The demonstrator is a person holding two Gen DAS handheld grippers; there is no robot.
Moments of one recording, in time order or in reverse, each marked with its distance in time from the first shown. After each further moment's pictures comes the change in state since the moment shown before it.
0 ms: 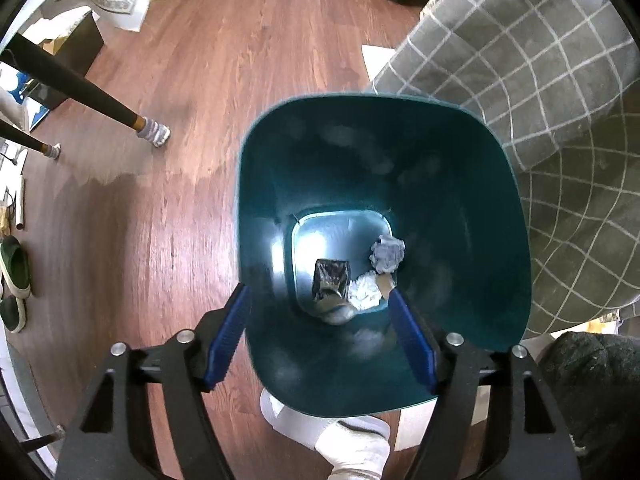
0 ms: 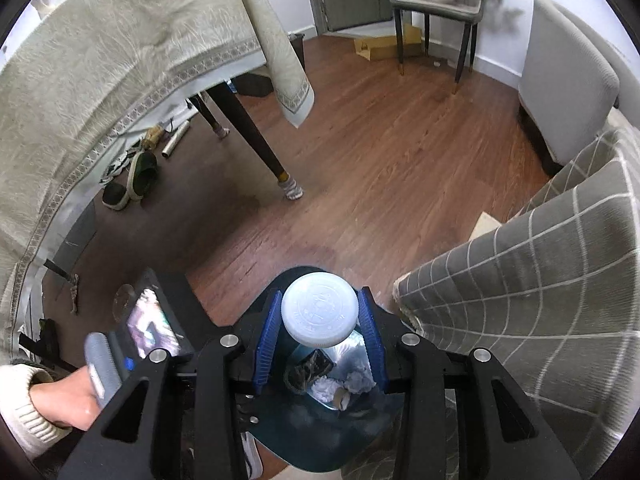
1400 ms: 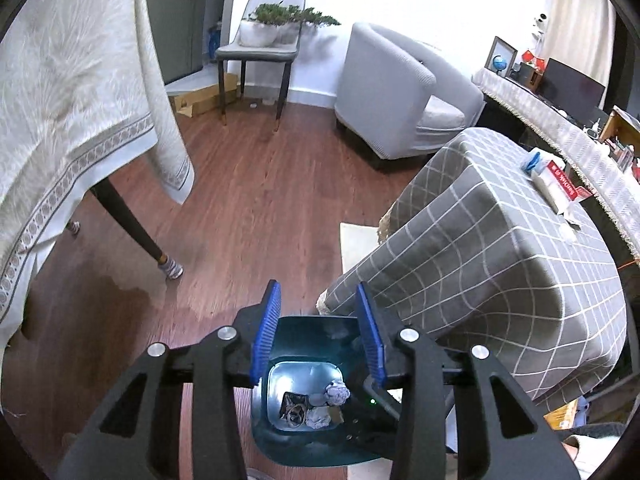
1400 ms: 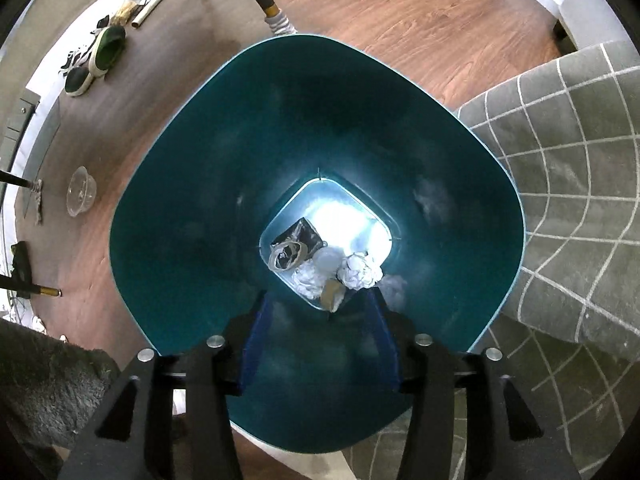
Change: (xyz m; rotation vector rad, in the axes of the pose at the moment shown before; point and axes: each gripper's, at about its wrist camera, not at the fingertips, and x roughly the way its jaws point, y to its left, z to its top) left arm -0.182 -0.008 0.043 -0.105 -0.520 -0.084; right arm 0.116 0.012 -0.090 -0.067 0.430 -0.063
